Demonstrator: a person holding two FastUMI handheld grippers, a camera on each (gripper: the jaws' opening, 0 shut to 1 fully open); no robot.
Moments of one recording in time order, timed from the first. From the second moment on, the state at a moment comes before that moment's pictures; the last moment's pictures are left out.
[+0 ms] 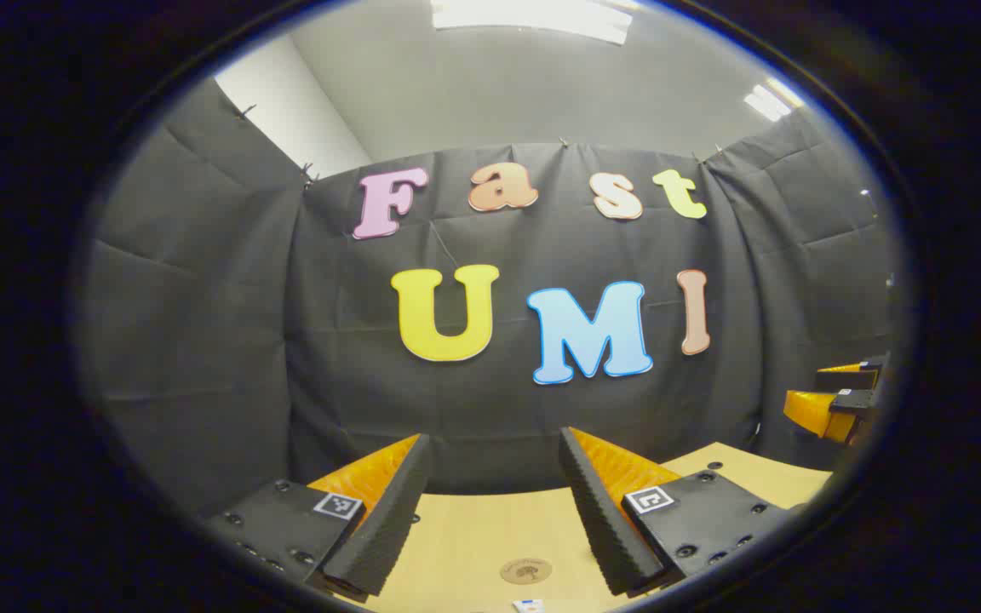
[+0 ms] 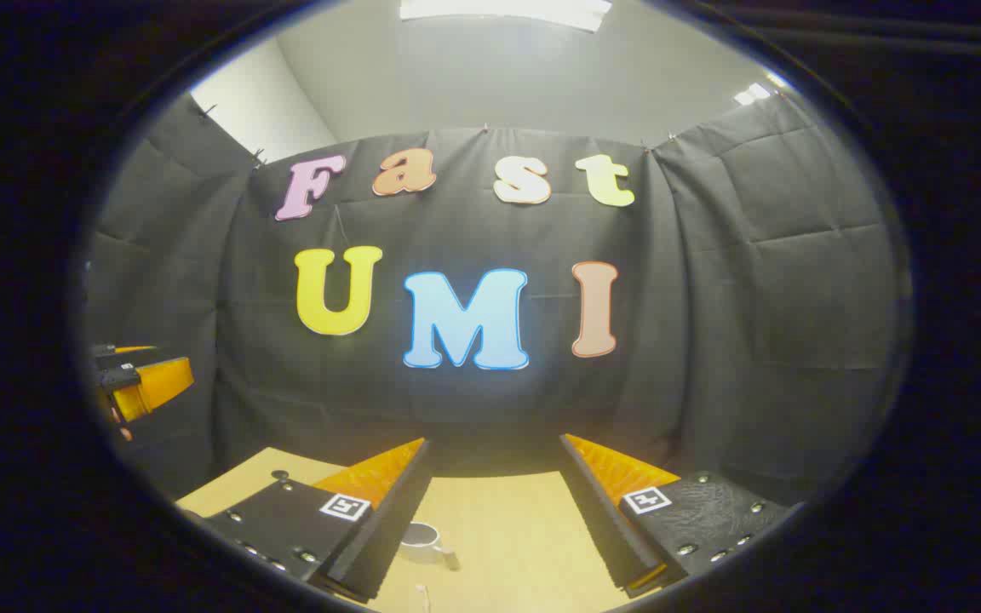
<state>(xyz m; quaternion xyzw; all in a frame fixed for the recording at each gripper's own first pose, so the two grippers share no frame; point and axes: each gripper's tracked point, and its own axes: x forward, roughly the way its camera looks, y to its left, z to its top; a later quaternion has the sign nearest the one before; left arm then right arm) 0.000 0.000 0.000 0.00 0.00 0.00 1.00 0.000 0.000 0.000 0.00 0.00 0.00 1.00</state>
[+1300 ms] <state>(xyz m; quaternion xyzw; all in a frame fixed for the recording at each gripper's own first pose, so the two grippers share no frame) 0.030 -0.045 -0.107 -0.02 0.14 -0.04 0.99 0.031 0.033 -0.094 0.00 0.13 0.07 0.99</state>
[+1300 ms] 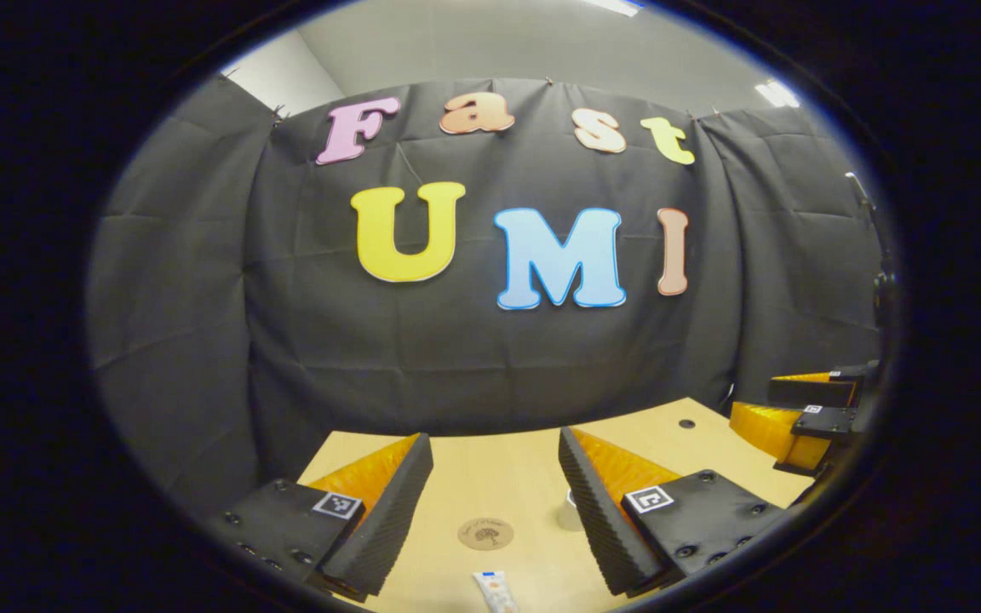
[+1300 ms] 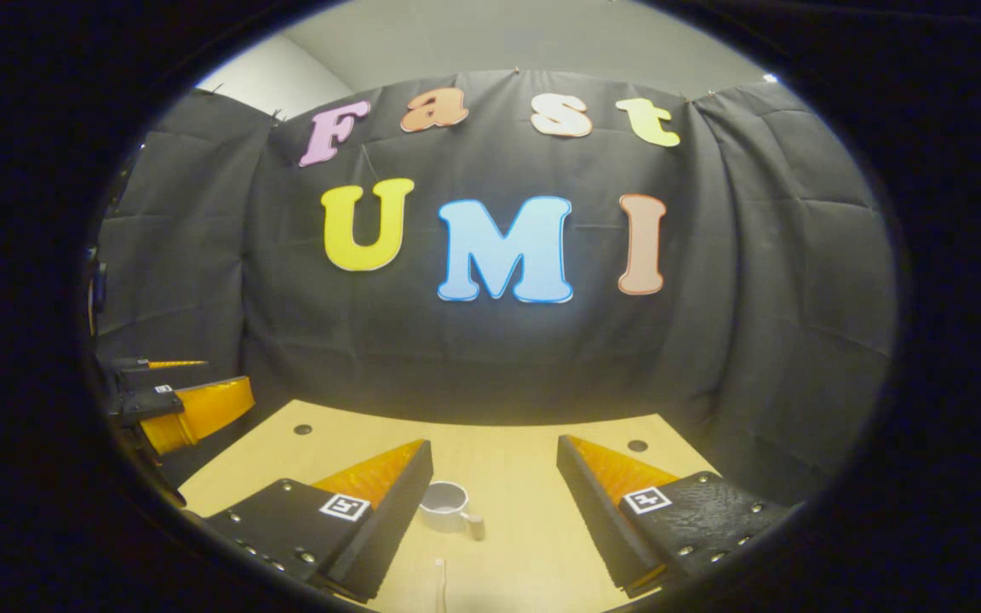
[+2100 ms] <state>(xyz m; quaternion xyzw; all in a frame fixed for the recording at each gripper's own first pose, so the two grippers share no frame) 0.006 -0.042 -0.310 -0.03 0.36 -0.04 0.93 0.008 0.060 -0.258 0.01 0.38 0.11 0.92</state>
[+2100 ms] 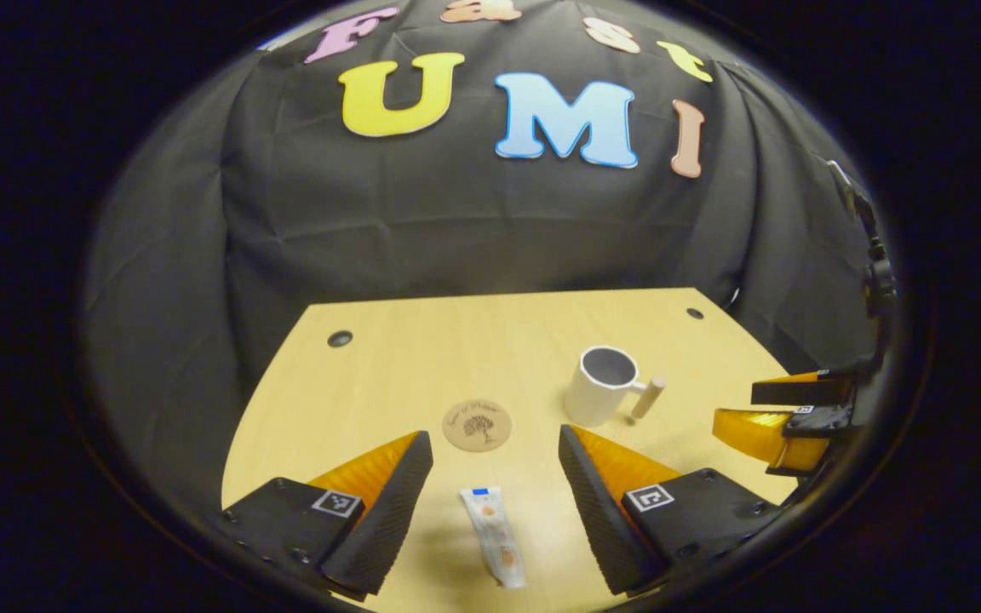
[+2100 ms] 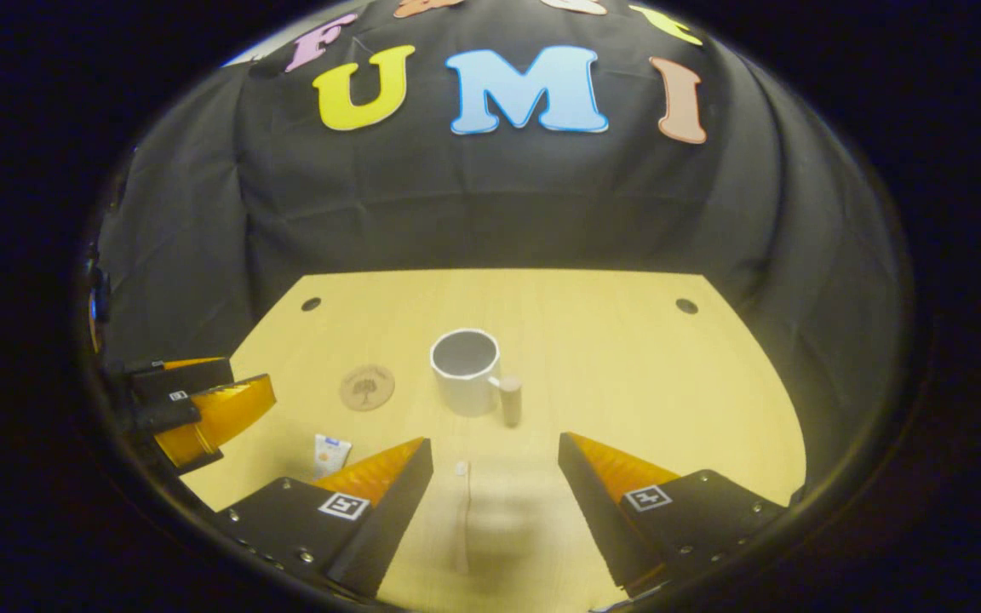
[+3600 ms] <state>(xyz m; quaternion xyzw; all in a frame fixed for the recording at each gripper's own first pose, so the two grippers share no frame) -0.079 -0.043 -0.489 -0.03 0.64 -0.02 0.77 -0.059 0.082 -0.424 -0.08 0.65 0.12 0.75</state>
